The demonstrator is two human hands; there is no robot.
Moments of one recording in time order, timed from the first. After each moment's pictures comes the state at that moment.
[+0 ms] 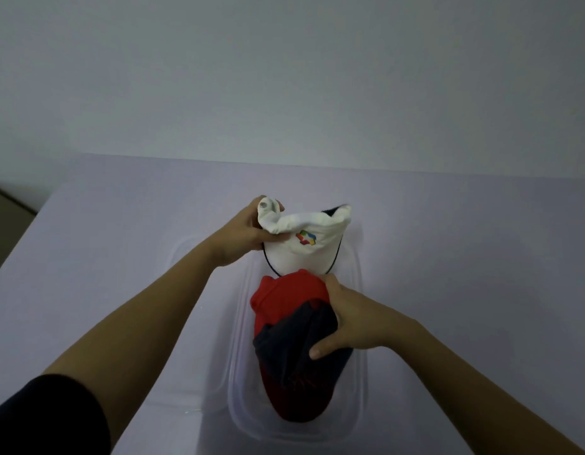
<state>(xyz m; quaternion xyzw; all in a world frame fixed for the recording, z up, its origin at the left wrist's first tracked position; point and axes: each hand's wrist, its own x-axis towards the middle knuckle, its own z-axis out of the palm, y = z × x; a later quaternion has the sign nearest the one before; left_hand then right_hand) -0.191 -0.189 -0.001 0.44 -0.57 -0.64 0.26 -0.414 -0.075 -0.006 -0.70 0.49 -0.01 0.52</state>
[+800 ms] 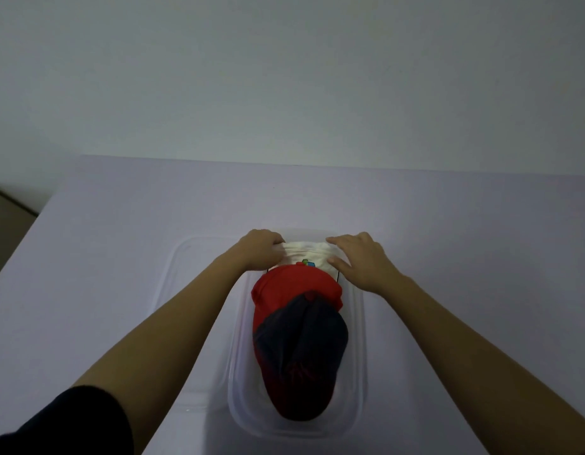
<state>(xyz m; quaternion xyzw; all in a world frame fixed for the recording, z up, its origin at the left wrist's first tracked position) -0.221 -0.180 -0.013 0.56 -0.76 -0.31 -0.07 -0.442 -0.139 -0.042 -0.76 0.61 -0.02 0.22</state>
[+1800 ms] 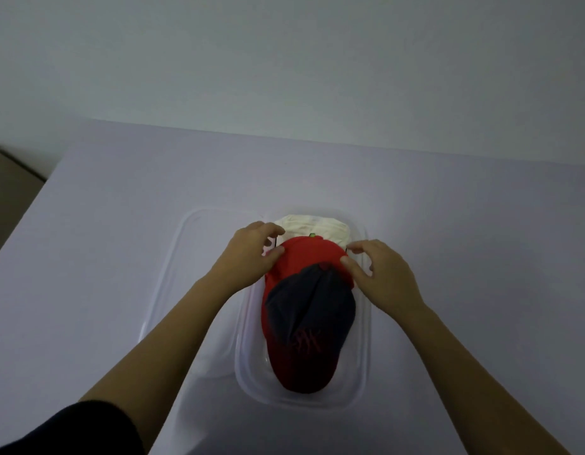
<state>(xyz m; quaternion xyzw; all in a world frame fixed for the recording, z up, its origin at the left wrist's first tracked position) -0.193 -0.114 -0.018 0.59 -0.73 -0.29 0.16 -0.431 -0.073 -0.031 -0.69 0.66 -0.20 0.25</state>
